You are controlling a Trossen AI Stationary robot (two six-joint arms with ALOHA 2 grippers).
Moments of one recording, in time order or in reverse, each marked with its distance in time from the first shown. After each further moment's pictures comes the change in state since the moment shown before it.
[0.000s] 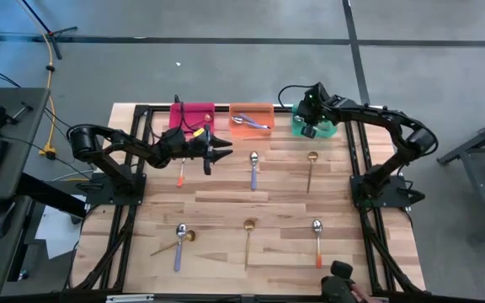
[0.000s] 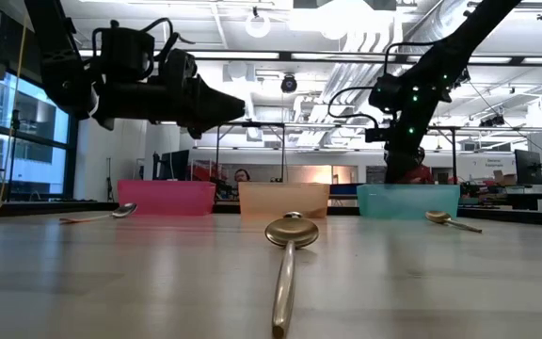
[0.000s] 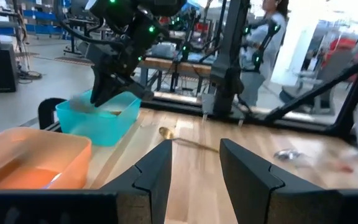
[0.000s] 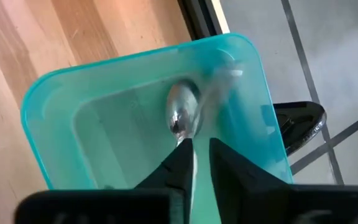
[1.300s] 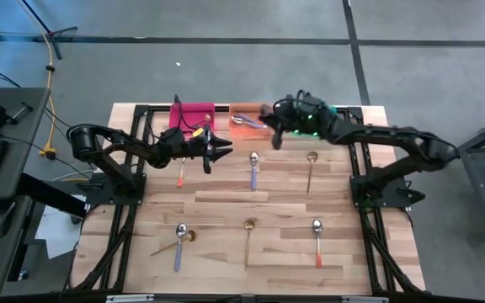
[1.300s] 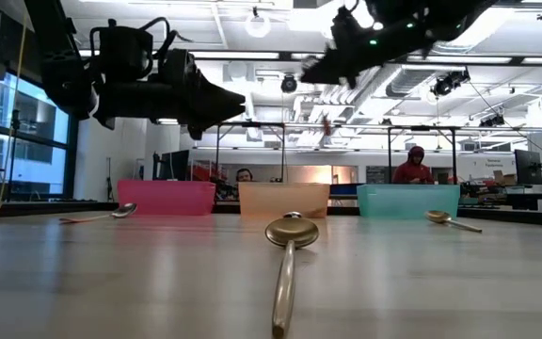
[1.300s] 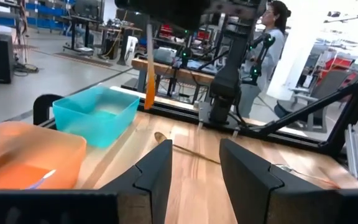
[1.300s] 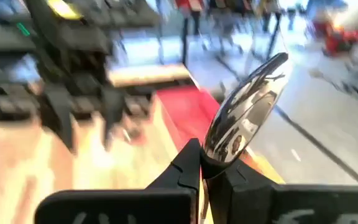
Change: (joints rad) left arm 0.000 0.003 0.000 0.032 -0.008 -0.095; right arm 0.447 -0.191 0.000 0.578 -0.220 0.523
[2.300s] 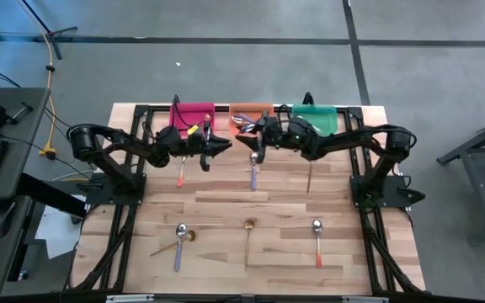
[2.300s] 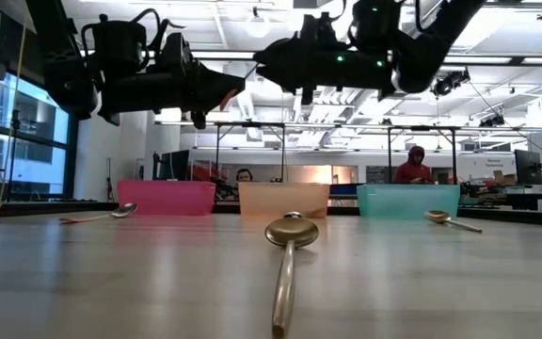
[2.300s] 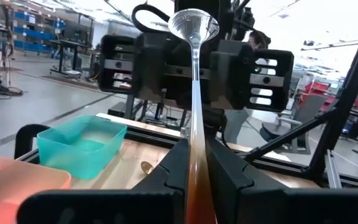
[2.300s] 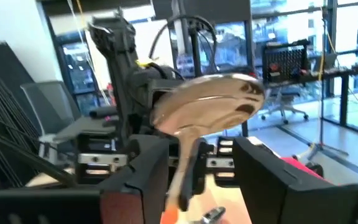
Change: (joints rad) left arm 0.012 0.000 0.008 0.120 0.040 -0.059; right arm 0.131 0.358 -0.051 0.796 -0.105 0.235
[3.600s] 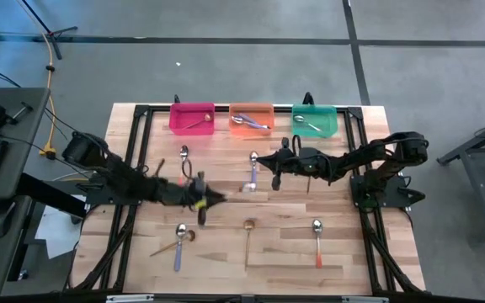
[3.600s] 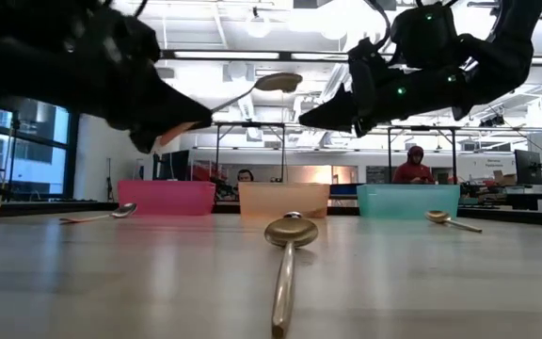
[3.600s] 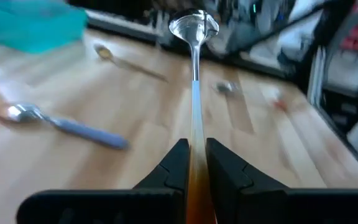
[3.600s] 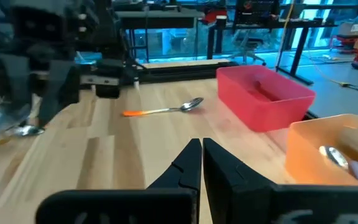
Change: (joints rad) left arm -0.718 -0.030 -0.091 -0.315 -0.729 -0.056; right arm 0.189 -0.140 -0.365 -0.067 0.334 -0.152
